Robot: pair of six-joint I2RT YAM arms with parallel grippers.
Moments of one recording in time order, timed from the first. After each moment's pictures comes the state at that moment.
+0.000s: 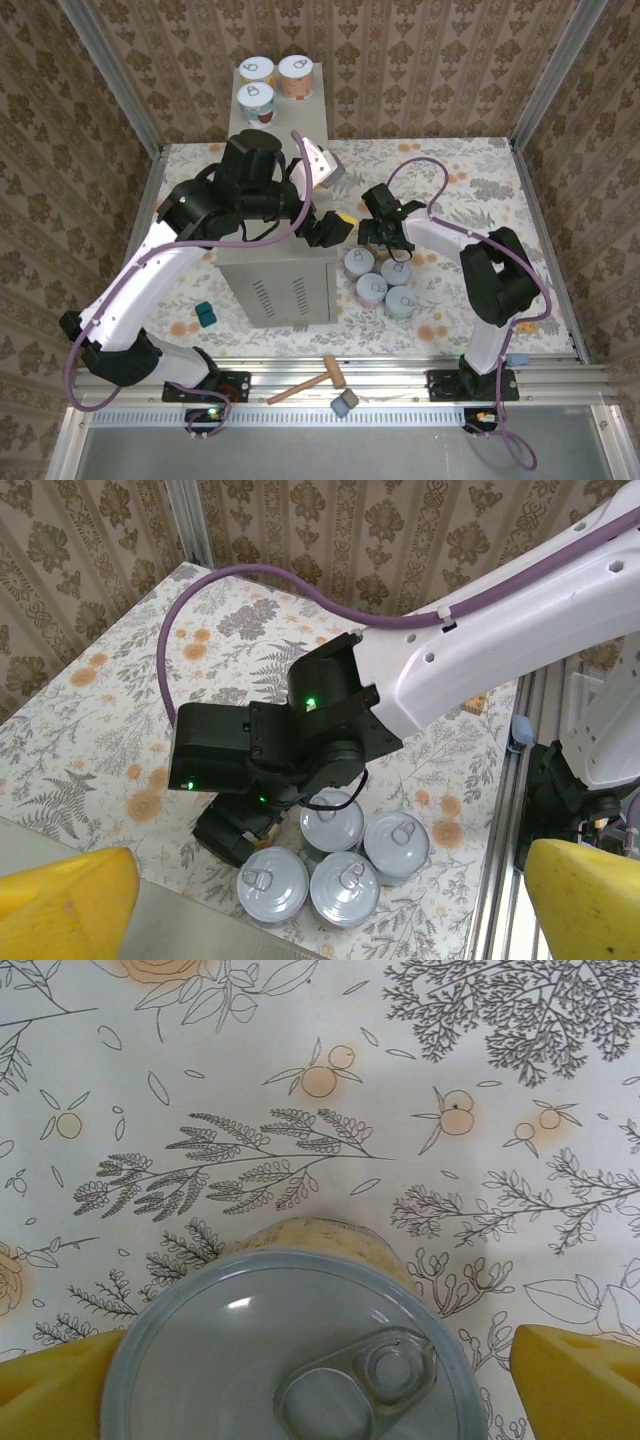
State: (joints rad) left arm -0.87 1.40 1.84 -0.94 0.36 0.13; right arm 0.47 1.80 1.20 -0.58 0.23 0.60
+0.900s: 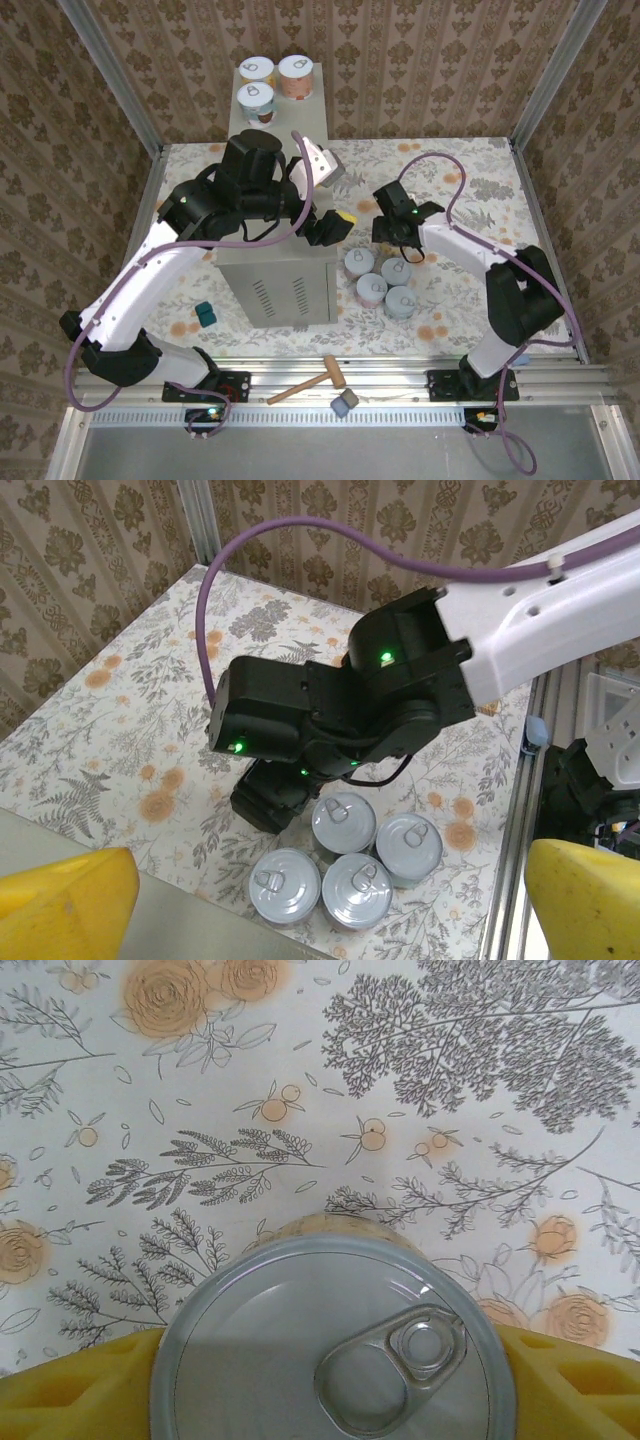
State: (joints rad) left arm -0.87 1.40 1.84 -0.93 0.34 0.14; right arm 0.45 1.63 1.16 -0.63 0.28 0.54
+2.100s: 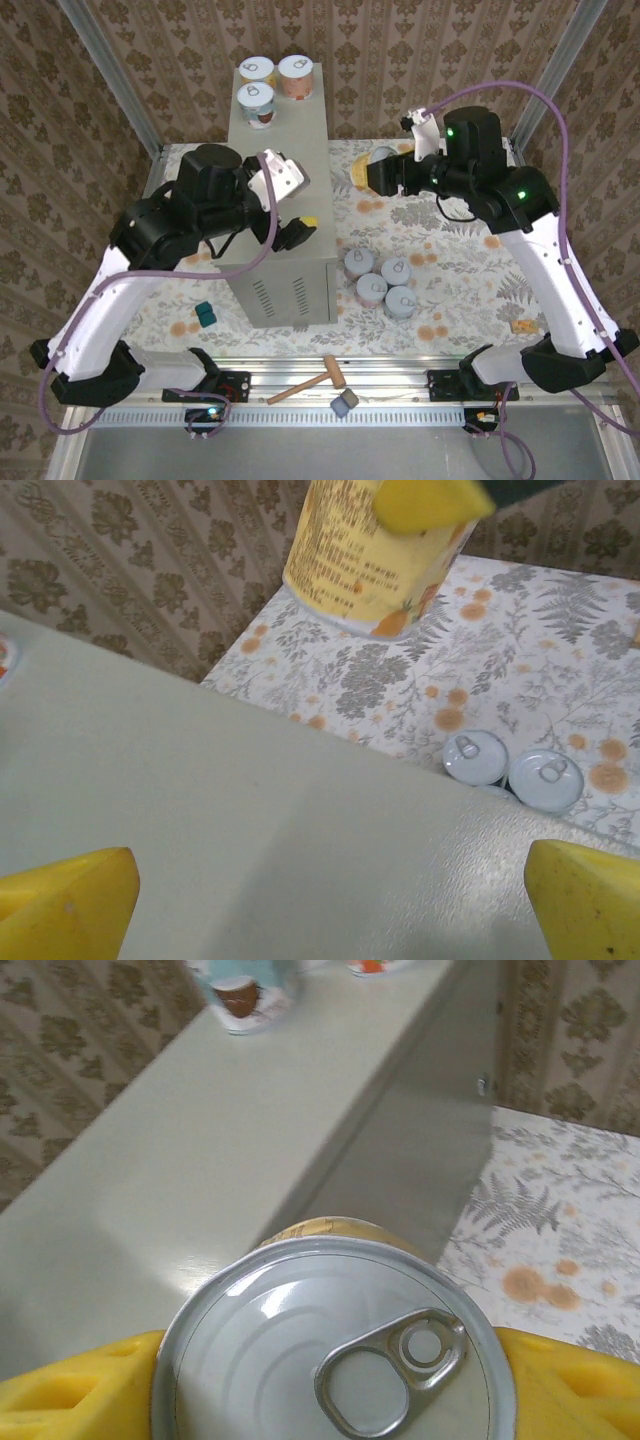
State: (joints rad) left arm -0.87 1.24 1.82 -1.07 0.04 0.31; right arm 0.47 1.37 1.88 -0.98 -0.25 0.18
